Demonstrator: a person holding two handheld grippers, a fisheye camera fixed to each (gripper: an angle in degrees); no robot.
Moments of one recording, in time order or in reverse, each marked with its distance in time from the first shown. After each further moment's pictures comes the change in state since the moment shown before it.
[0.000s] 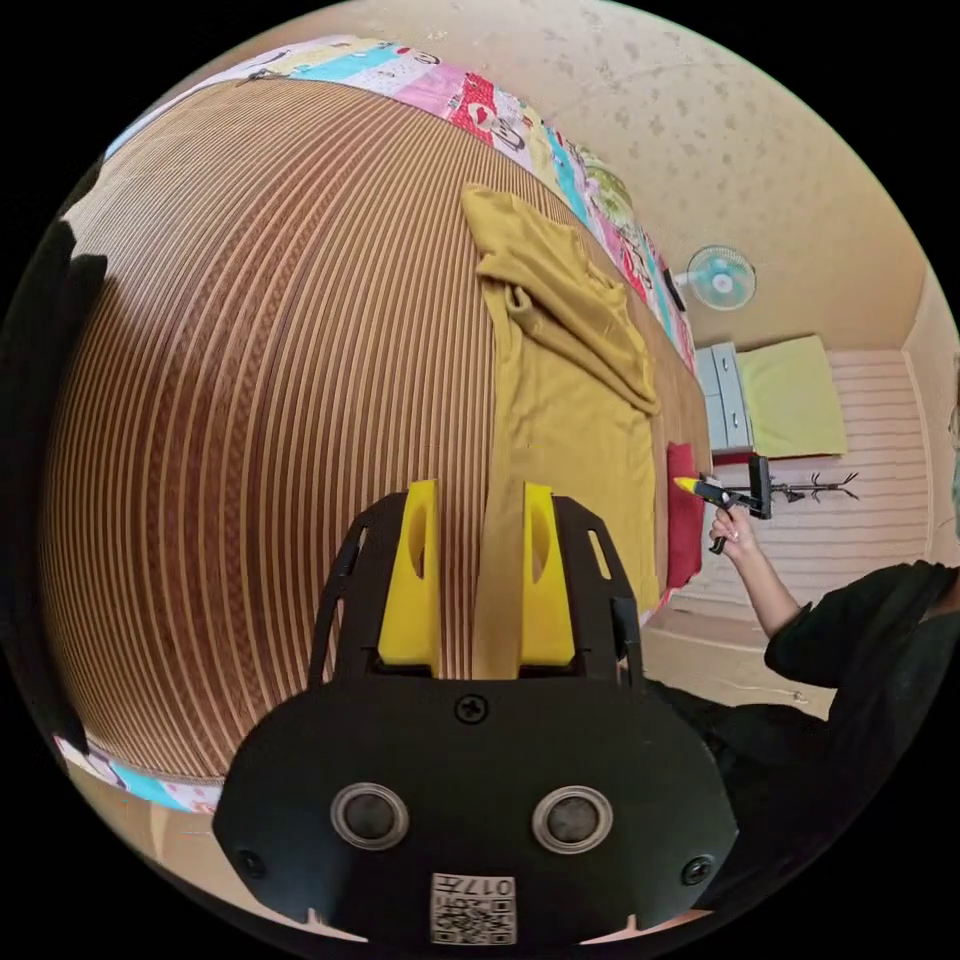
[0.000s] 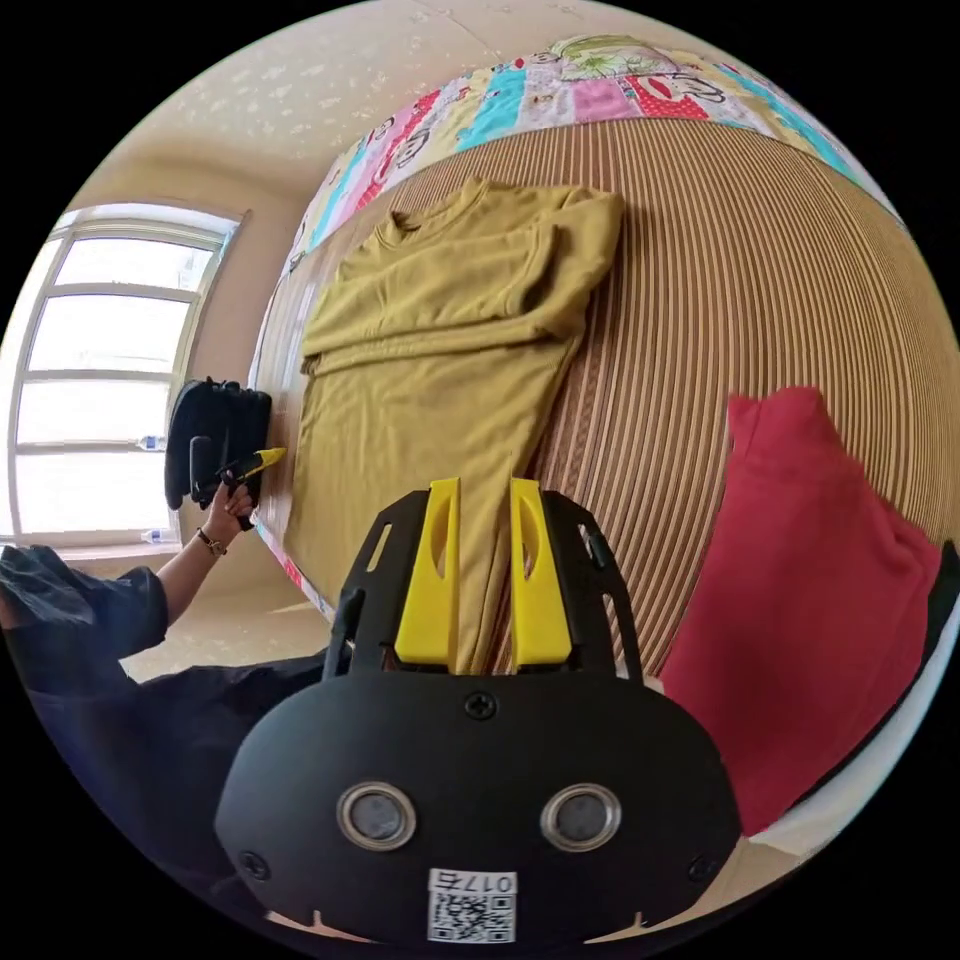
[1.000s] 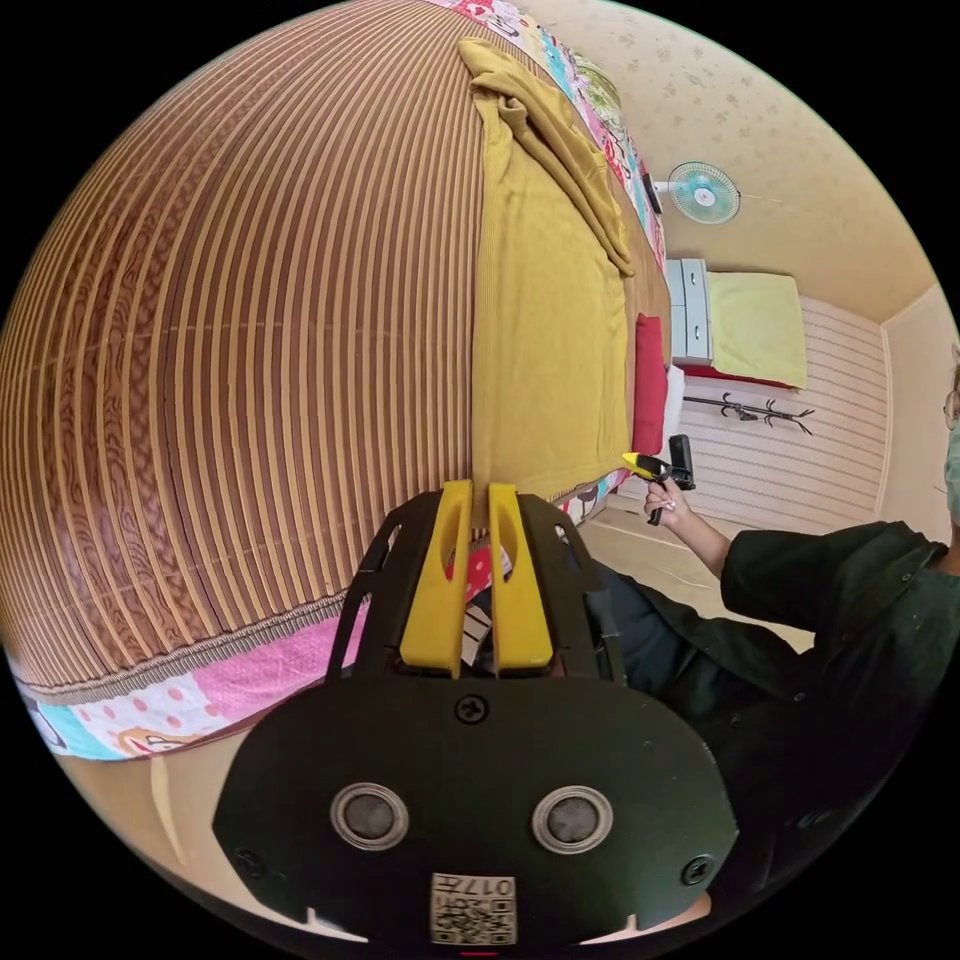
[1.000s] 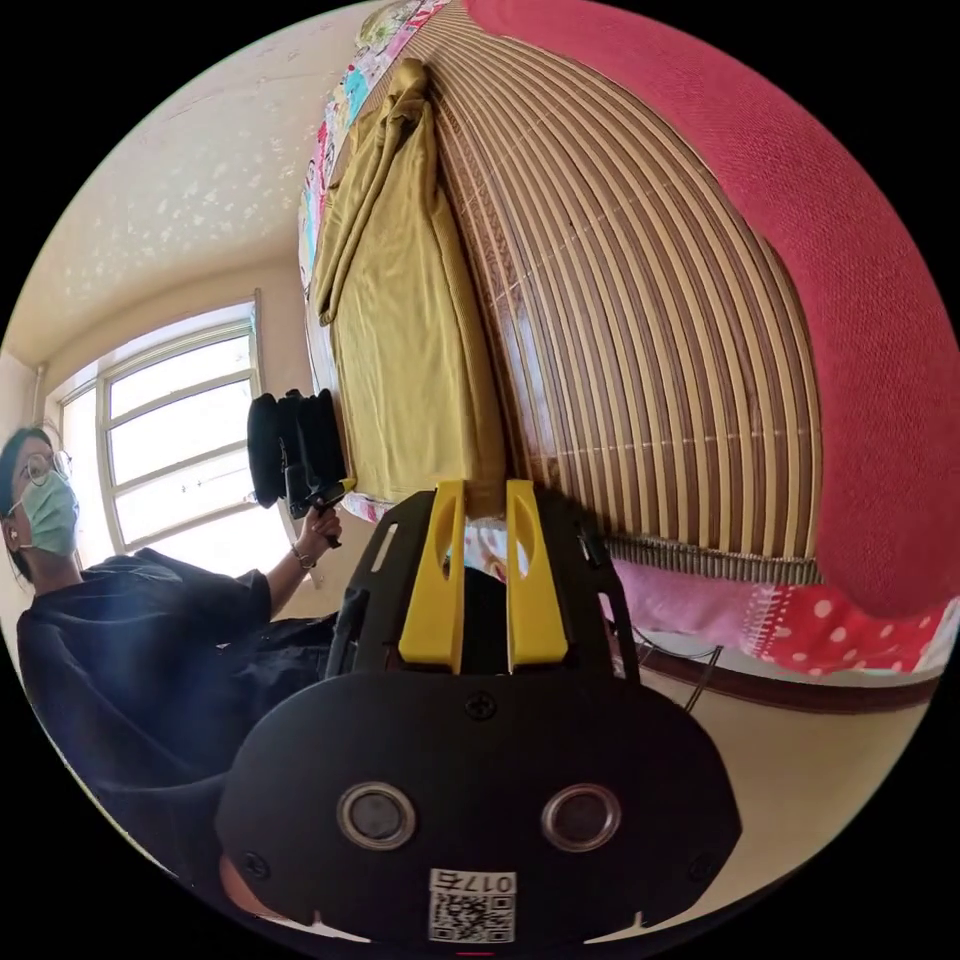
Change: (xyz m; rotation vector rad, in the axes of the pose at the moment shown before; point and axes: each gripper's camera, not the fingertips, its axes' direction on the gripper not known) left arm -0.037 0.113 -0.135 -0.305 0.186 0.013; right arm 0.070 0.204 -0.077 0.001 -0.384 0.305
